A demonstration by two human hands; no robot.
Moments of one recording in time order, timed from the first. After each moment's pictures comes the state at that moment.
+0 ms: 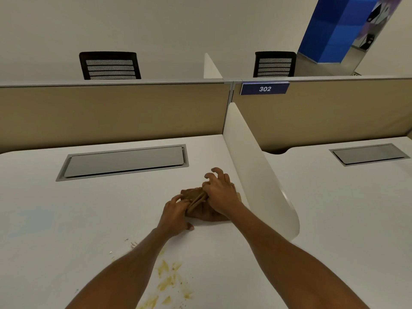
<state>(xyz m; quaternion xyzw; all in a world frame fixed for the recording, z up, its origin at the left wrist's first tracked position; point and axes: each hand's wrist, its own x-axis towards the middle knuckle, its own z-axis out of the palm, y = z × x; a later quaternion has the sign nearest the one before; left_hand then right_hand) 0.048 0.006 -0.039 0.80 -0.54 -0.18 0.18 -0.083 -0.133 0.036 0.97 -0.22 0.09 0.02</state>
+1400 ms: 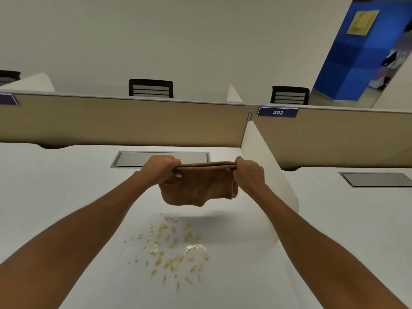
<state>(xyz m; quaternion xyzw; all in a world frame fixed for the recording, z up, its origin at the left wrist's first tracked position) 0.105 0.123 0.161 0.79 -0.60 0.08 0.08 -0.124 -0.054 0.170 0.92 -0.35 0.18 -0.01</state>
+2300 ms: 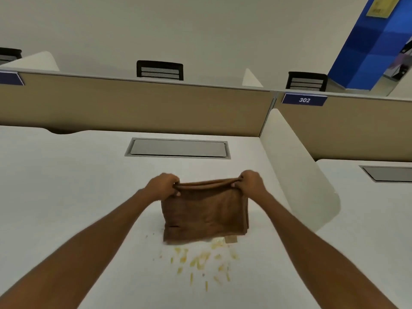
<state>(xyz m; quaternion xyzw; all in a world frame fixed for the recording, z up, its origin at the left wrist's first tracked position) 0.144 0.187 0.075 0.84 -0.50 -0.17 0.11 -0.068 -0.019 0.096 0.87 -0.41 0.06 -0.25</state>
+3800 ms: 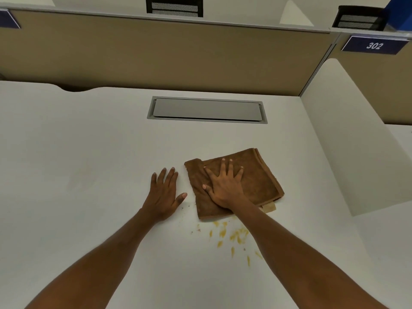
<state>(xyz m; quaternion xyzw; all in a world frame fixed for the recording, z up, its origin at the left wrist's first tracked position) 0.169 0.308 -0.062 0.87 -0.48 -0.10 0.06 0.040 0.109 -0.060 0.97 -0.24 -0.05 -0.04</state>
